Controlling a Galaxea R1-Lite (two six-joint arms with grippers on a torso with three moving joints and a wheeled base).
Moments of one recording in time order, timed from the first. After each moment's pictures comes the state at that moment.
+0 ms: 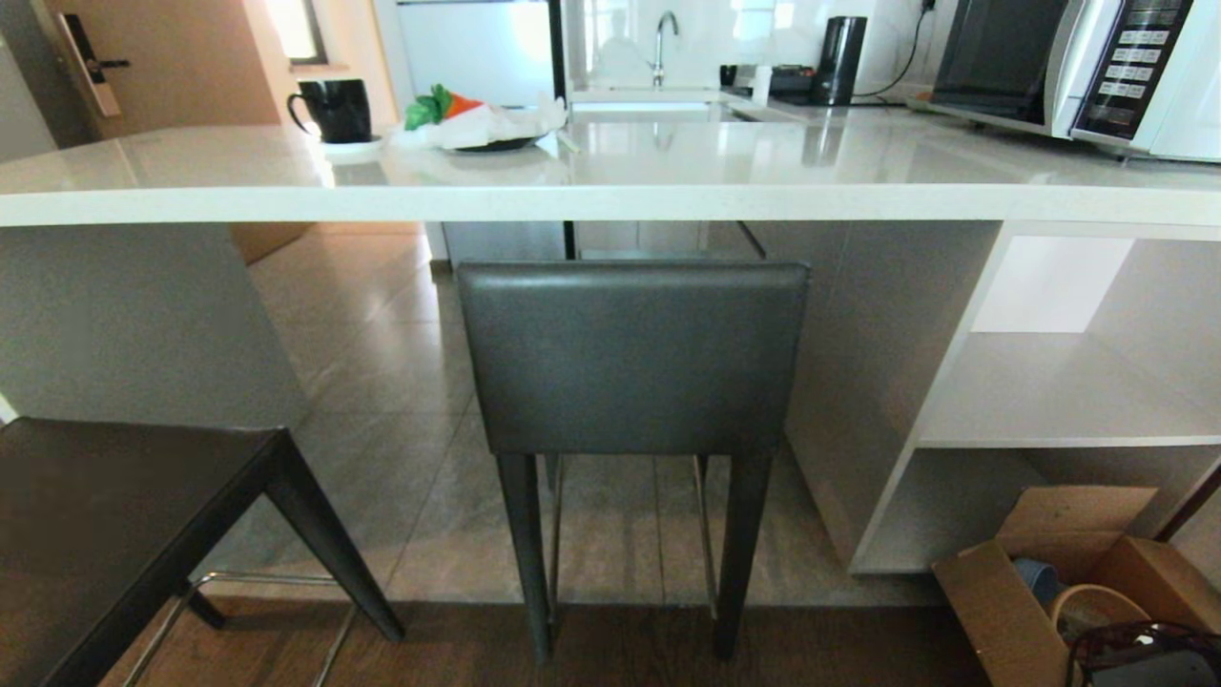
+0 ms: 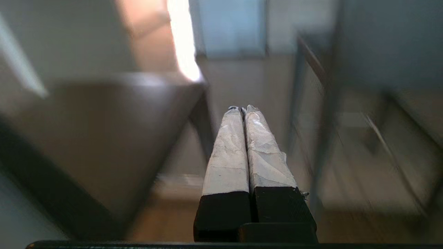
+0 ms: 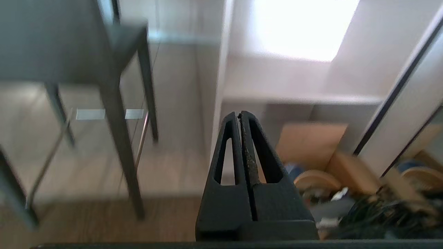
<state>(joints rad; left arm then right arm) 0.00 0.02 -0.02 -0.14 0.05 0.11 0.00 0.02 -0.17 0.06 -0.11 -0.13</state>
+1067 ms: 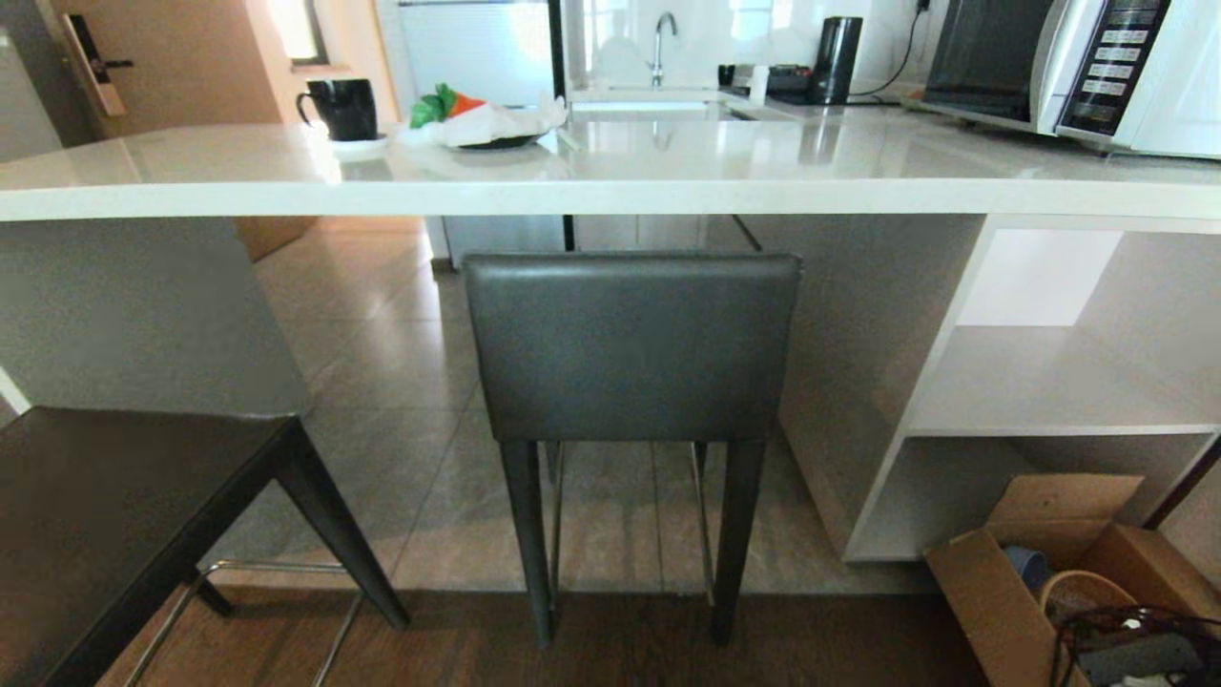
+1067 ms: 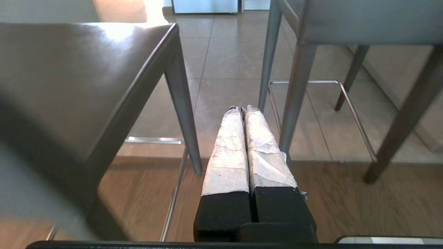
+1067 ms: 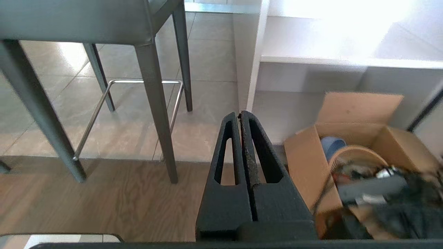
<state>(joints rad) 0.00 0.00 0.00 -0.01 -0.01 0.03 0.00 0.00 0.00 0.00 0.01 -0.06</state>
